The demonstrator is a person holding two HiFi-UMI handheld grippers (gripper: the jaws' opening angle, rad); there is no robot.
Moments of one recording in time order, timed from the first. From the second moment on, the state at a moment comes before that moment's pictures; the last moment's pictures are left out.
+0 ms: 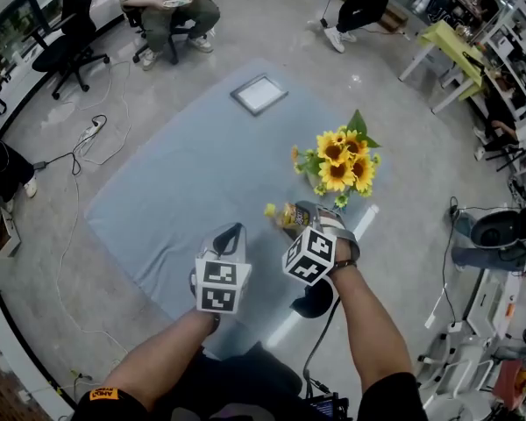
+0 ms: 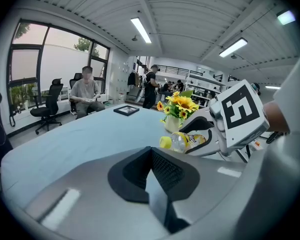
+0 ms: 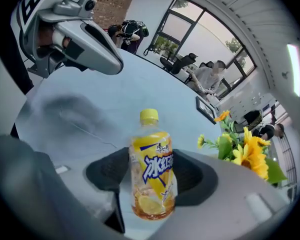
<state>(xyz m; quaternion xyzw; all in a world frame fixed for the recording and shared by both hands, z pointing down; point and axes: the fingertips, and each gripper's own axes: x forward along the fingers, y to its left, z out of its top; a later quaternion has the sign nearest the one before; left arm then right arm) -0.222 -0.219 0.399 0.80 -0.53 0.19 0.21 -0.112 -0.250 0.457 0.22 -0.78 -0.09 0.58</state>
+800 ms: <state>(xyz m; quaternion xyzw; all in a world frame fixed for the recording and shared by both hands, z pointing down) -0.210 -0.191 0.385 0.81 -0.51 0.19 0.19 -0.115 -0.190 0.398 0.33 -0.82 -0.01 0.47</state>
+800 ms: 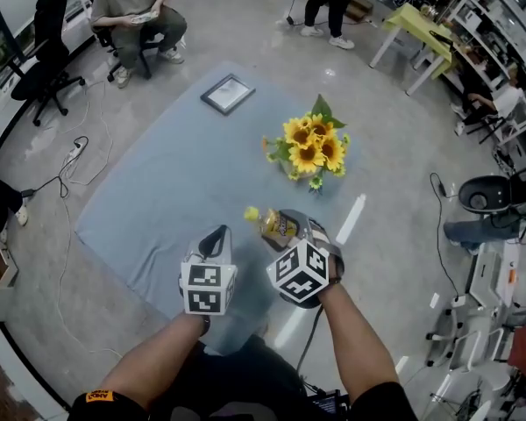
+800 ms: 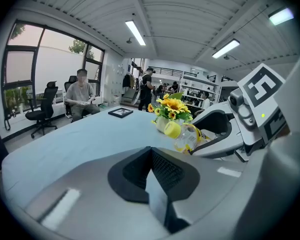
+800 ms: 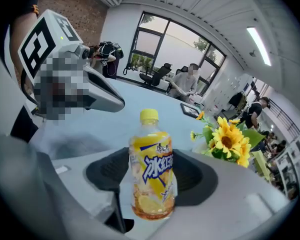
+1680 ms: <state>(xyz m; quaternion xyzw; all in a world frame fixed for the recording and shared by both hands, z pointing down) -0.203 -0.140 0.374 0.84 -0.48 0.19 0.18 -0.108 -0.120 0.363 0.42 -0.82 0.06 0.39</state>
